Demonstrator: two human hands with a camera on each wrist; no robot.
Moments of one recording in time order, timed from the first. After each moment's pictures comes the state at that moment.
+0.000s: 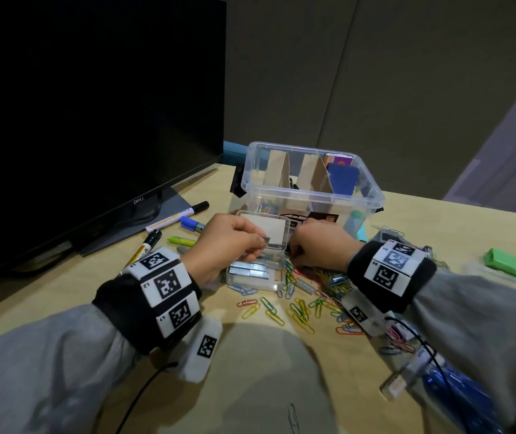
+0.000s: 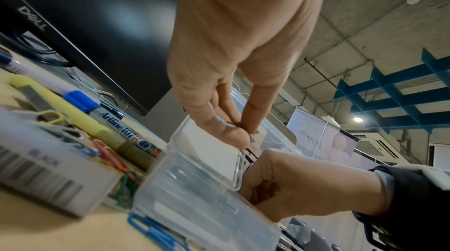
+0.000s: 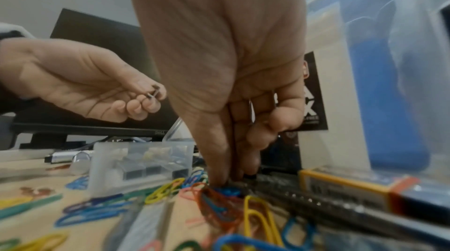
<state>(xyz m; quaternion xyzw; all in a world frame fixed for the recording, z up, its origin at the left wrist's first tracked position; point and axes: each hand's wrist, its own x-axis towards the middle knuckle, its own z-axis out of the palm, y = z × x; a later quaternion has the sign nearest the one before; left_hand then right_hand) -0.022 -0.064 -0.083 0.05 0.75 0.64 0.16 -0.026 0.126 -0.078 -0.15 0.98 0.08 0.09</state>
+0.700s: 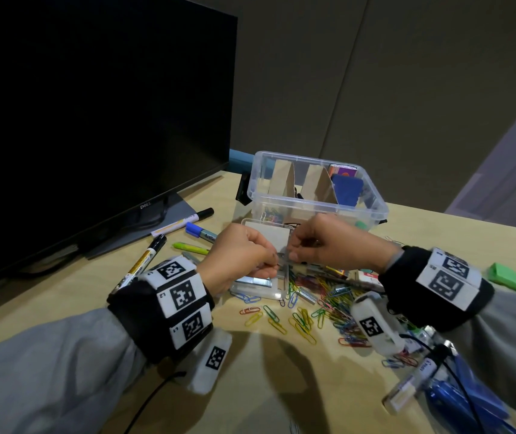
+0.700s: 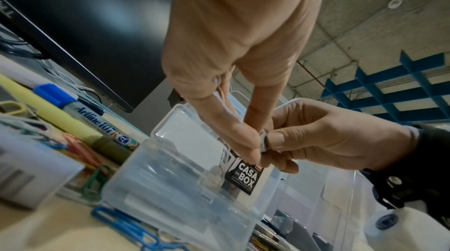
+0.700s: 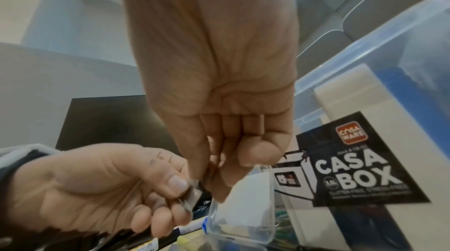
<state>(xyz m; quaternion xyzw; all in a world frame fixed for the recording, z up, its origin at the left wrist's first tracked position) -0.009 -0.057 -0.076 0.04 0.73 0.65 0.20 -0.005 0.127 -0.038 -0.21 0.96 -0.16 0.07</state>
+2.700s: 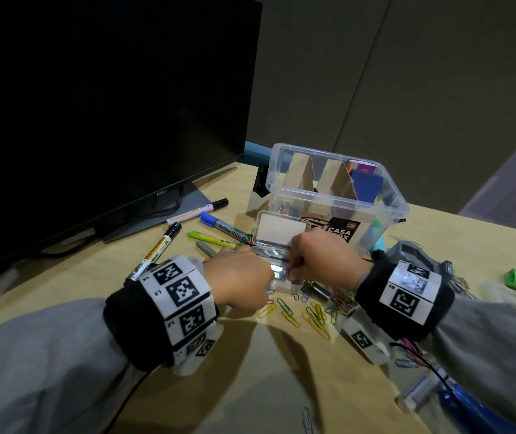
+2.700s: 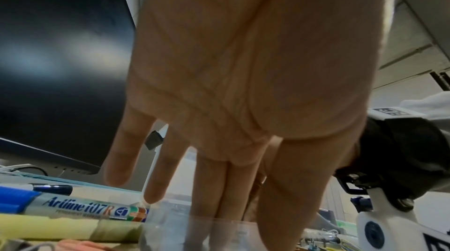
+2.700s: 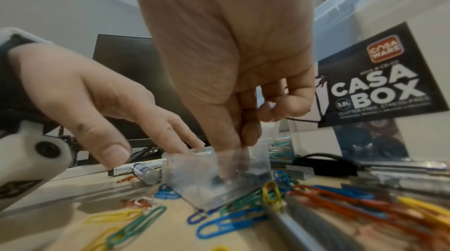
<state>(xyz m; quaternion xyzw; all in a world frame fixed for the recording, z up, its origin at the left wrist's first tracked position) 0.001 -0.079 -0.087 0.33 0.93 -0.02 0.16 -0.005 0.089 -0.076 -0.14 0.99 -0.02 0.08</state>
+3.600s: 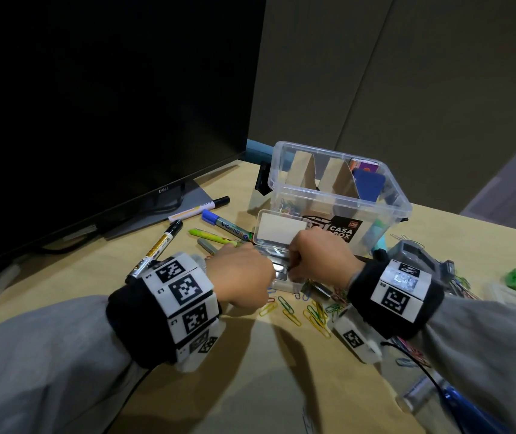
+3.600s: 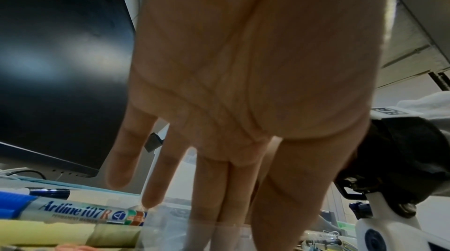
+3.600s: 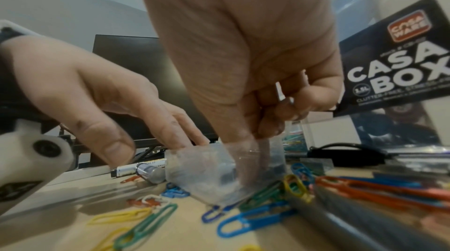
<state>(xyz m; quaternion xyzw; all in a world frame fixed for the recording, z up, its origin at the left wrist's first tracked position) 0.003 -0.078 -0.085 0.35 0.93 -0.02 0.14 -0.011 0.081 -0.086 -0.09 0.99 0.00 0.07</state>
